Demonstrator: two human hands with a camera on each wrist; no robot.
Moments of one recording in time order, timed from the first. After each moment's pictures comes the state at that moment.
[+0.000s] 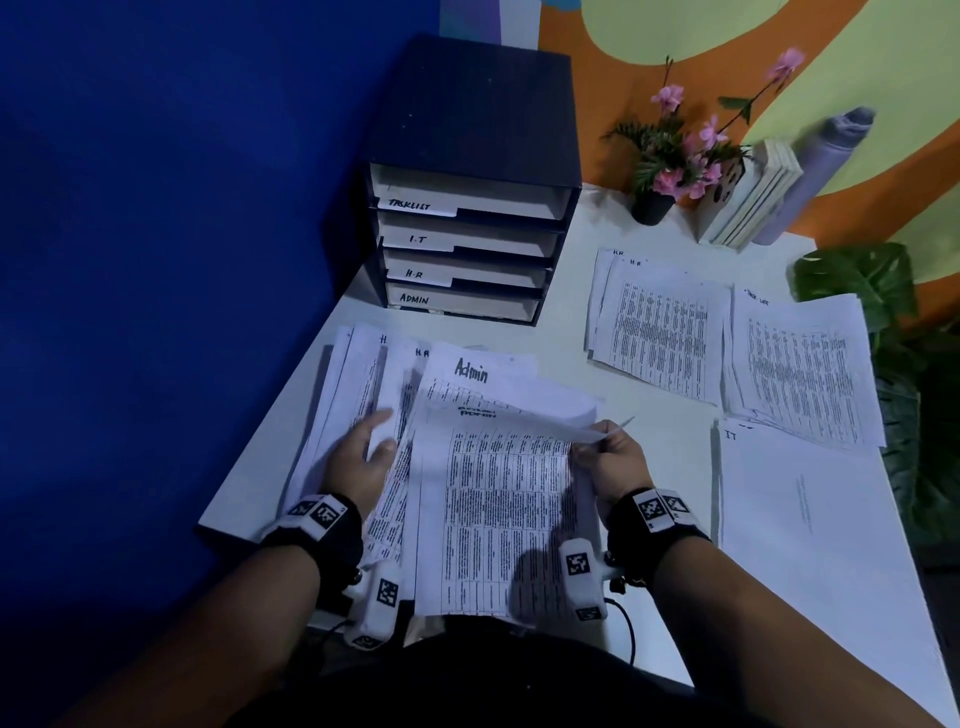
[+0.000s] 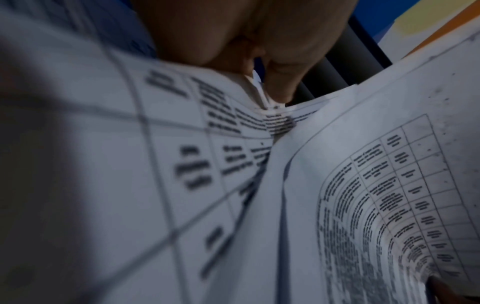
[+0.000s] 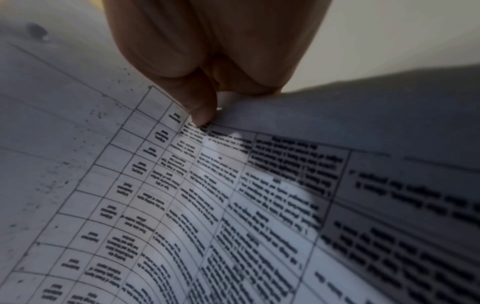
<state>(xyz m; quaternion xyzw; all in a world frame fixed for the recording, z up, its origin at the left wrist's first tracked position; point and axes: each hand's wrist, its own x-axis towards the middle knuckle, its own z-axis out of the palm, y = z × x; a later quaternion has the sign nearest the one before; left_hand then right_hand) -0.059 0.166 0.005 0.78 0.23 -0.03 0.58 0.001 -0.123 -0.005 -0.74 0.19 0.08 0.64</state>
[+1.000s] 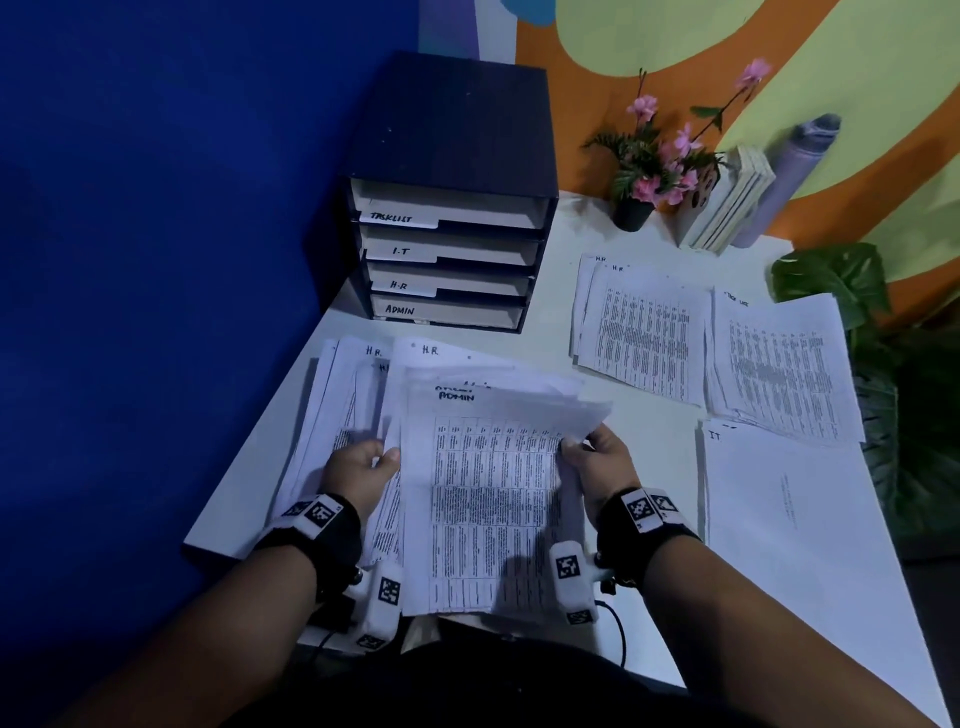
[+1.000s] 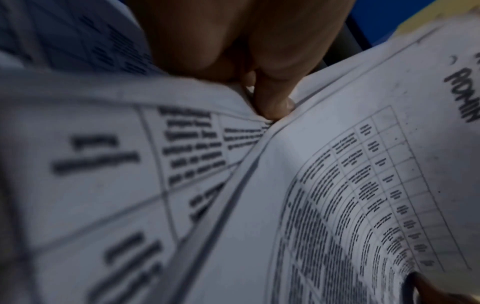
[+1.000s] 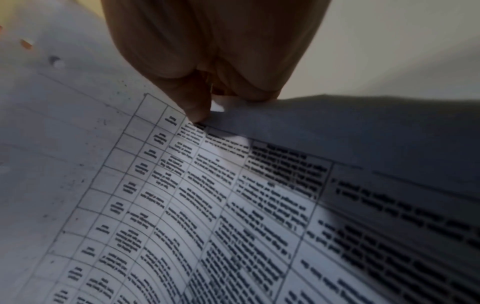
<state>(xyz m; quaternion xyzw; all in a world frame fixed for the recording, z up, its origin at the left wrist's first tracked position) -0.047 0.152 0.011 0.80 0.27 -0.06 0.53 0.002 -0.121 0.009 -0.70 0.21 0.09 0.68</state>
